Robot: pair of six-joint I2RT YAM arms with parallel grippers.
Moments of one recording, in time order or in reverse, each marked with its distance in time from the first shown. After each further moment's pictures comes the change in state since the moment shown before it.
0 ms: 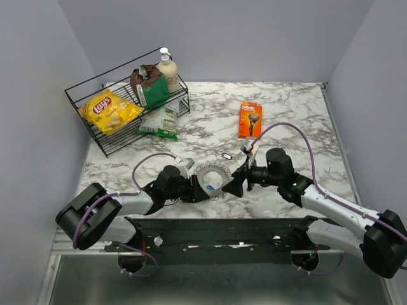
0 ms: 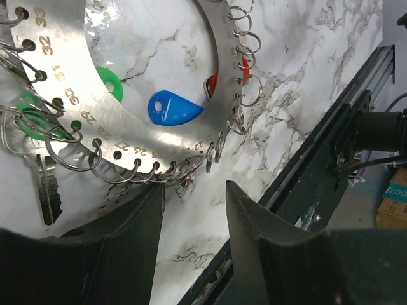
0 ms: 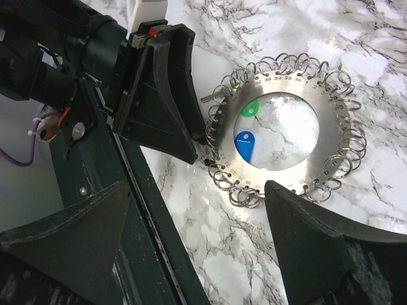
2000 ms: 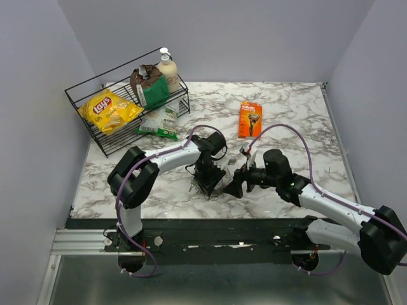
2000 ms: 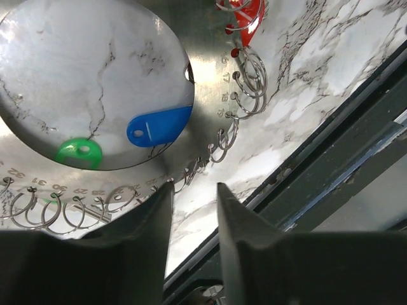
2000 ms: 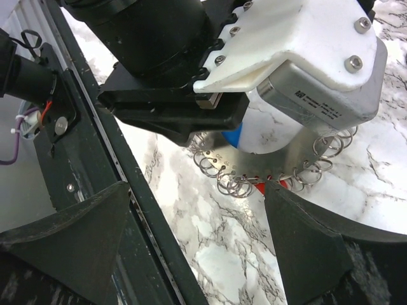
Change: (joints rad) left arm -0.093 0.529 1.035 -1.383 -0.003 0.768; right arm 0.000 0.037 -0.017 -0.014 0.035 0.008
